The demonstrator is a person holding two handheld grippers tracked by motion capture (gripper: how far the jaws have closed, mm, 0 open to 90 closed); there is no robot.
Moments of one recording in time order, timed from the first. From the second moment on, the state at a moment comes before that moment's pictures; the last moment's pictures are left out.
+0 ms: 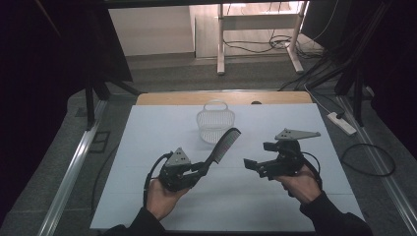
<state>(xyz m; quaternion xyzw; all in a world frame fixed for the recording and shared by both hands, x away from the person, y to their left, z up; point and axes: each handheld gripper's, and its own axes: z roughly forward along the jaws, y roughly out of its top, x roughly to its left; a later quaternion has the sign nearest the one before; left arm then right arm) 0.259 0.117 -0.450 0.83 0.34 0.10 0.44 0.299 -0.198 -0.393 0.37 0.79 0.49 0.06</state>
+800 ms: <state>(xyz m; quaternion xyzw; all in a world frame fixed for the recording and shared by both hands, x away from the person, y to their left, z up) 0.252 0.104 -0.452 0.82 0.32 0.13 0.45 0.313 -0.165 -0.386 0.36 0.79 0.49 0.03</state>
